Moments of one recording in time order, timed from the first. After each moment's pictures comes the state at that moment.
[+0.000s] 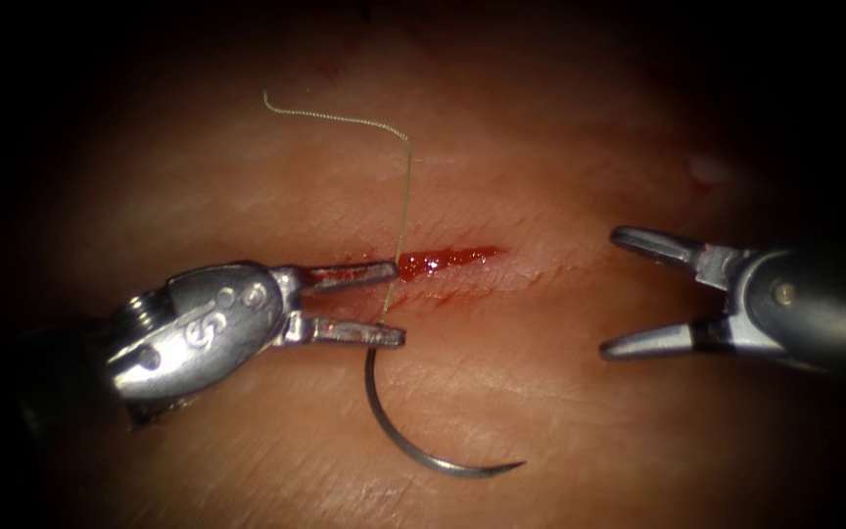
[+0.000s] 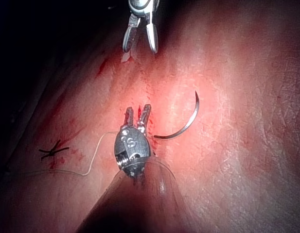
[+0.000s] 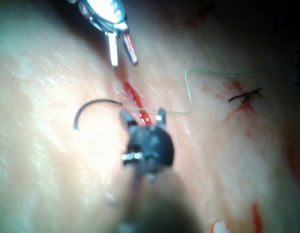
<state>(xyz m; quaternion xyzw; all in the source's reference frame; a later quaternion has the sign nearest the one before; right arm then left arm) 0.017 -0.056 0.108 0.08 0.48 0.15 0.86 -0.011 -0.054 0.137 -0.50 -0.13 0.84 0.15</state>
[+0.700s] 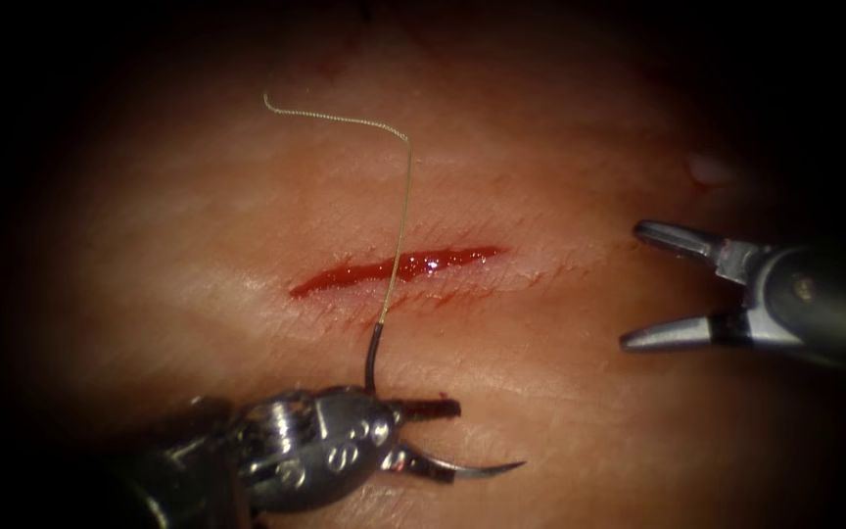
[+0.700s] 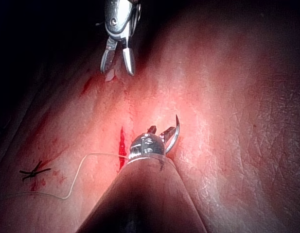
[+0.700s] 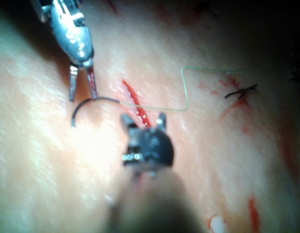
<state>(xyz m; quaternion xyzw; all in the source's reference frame) 0.016 -0.056 0.108 0.07 0.47 0.16 0.87 -0.016 -0.060 0.138 -0.34 -0.21 0.92 0.03</state>
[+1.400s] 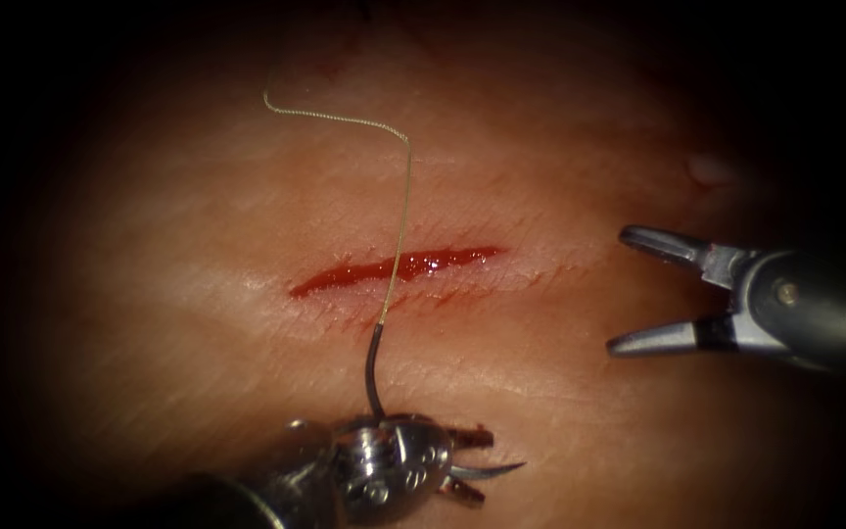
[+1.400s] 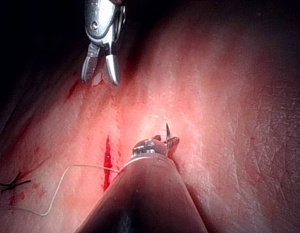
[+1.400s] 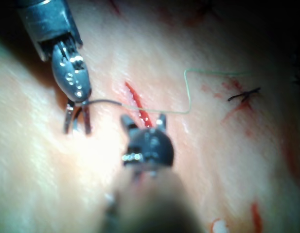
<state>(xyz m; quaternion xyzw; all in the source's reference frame) 0.016 -0.056 0.108 0.07 0.47 0.15 0.87 -0.019 -0.062 0.142 -0.27 -0.21 0.94 0.02</state>
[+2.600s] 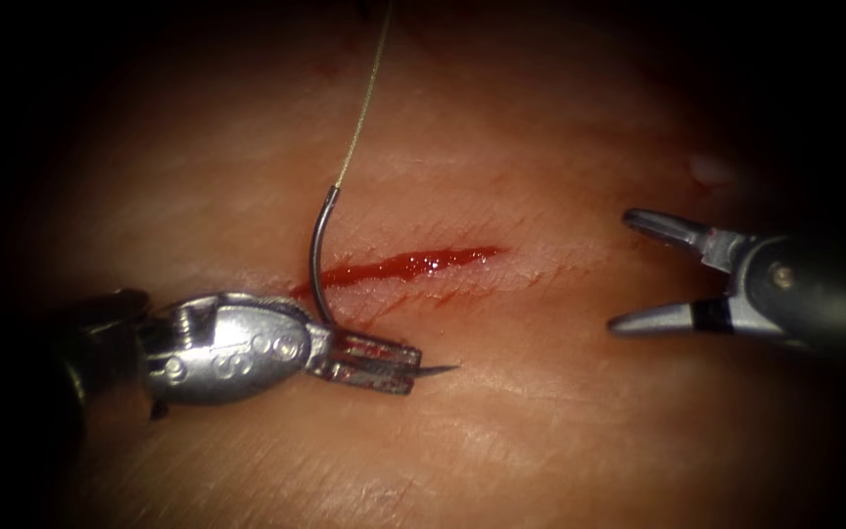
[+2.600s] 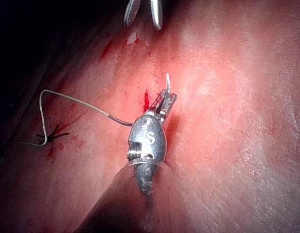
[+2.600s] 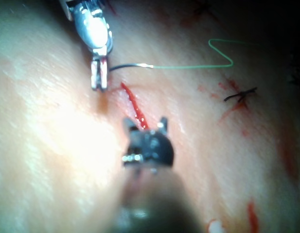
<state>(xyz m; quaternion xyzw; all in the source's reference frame) 0.016 -0.055 0.109 0.05 0.45 0.18 0.87 -0.011 -0.055 0.140 -0.59 -0.16 0.79 -0.10</state>
